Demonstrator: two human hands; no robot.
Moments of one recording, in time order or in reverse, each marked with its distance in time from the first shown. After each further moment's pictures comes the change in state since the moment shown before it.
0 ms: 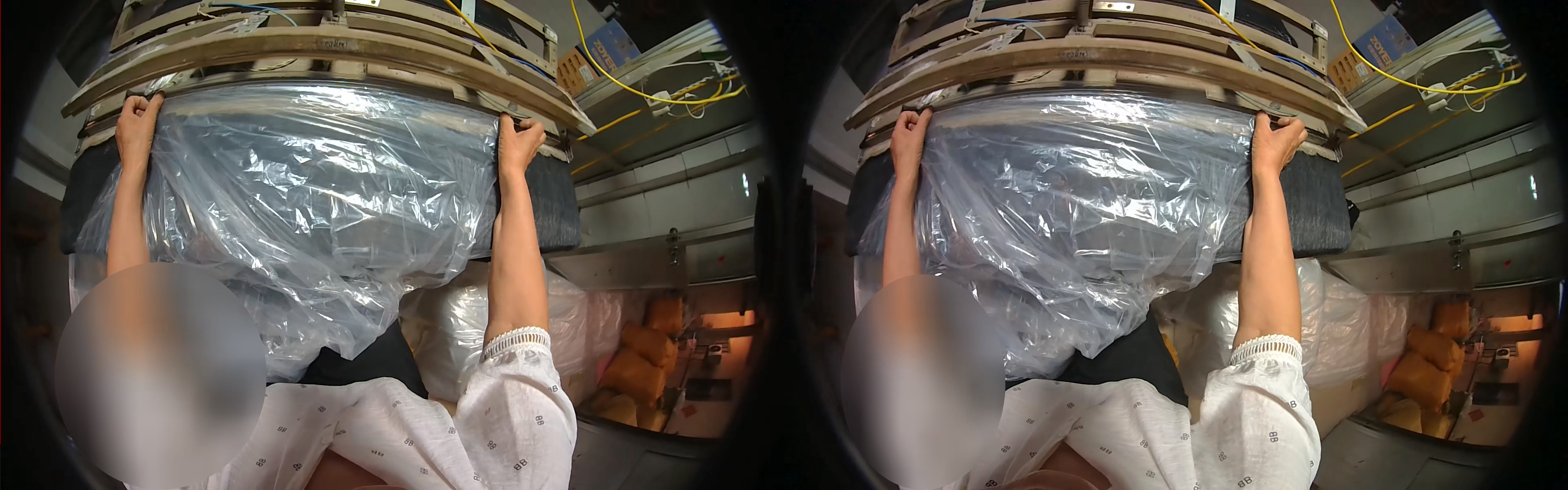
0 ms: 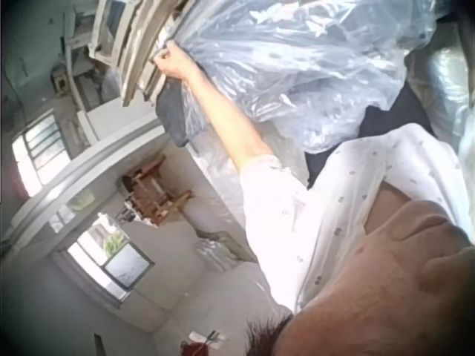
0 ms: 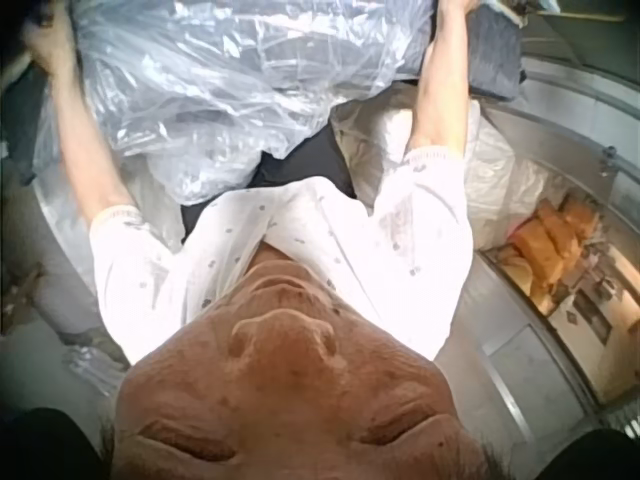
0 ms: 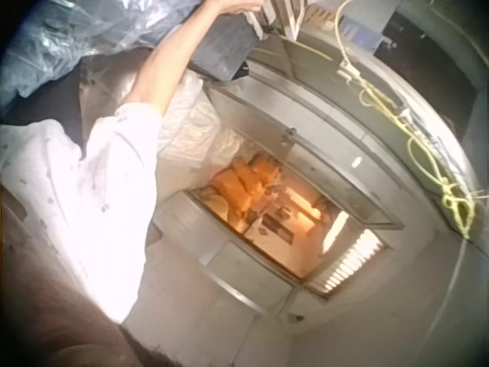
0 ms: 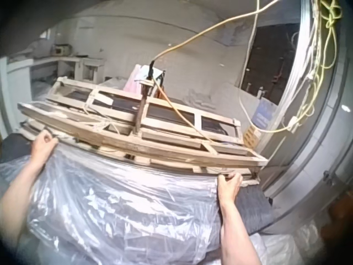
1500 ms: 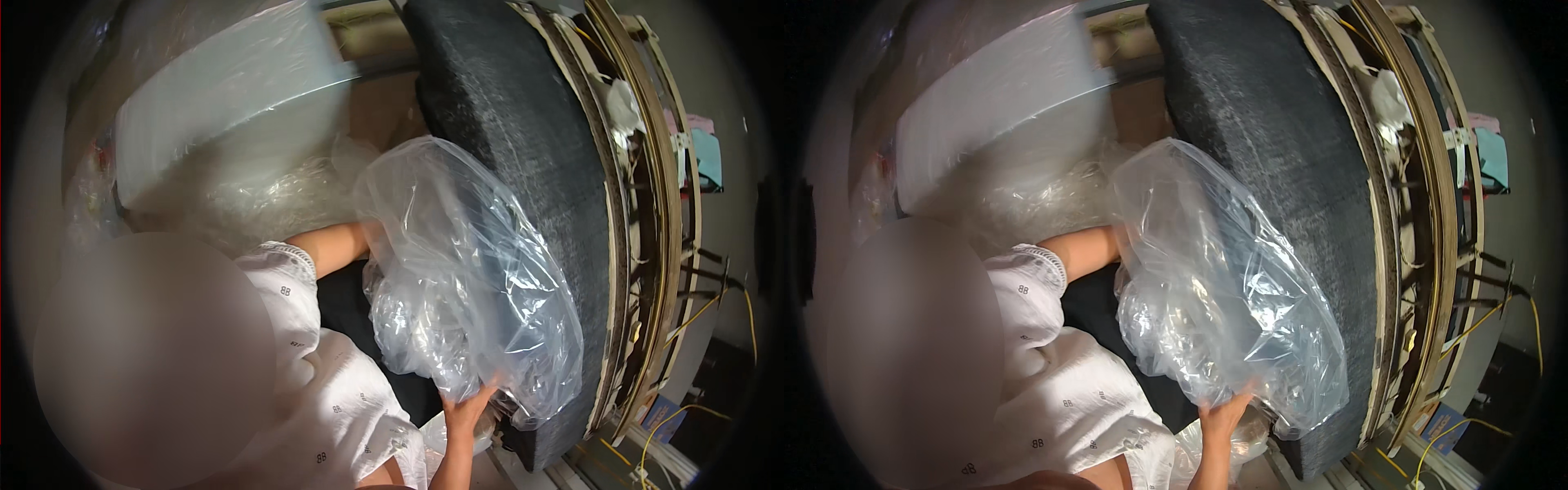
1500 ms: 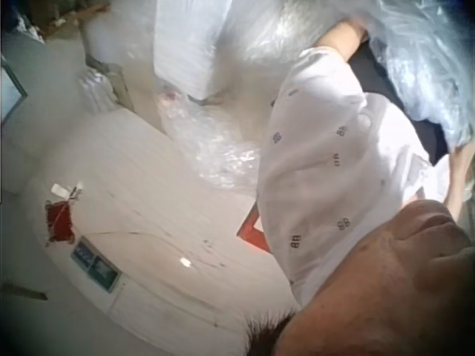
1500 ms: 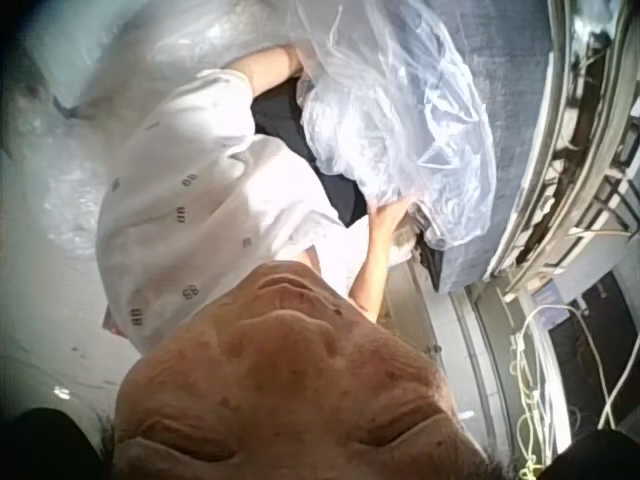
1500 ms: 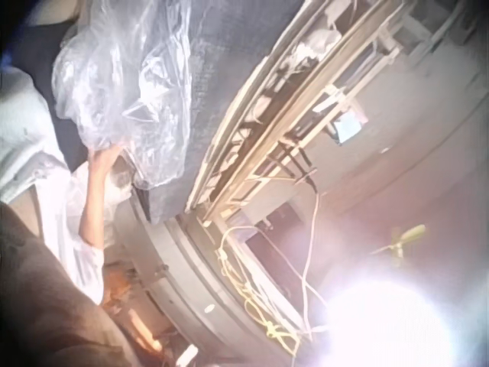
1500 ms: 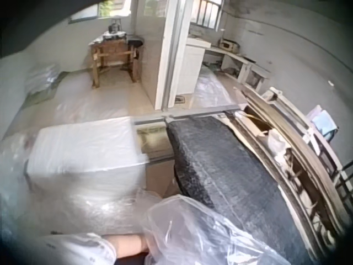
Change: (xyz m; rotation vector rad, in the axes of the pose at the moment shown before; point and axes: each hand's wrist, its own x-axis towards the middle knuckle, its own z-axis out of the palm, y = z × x) left_hand -0.387 -0.244 0.051 -0.878 0.037 -1.271; right_hand -0.306 -0.088 -0.112 -0.079 -1.310 -0.861
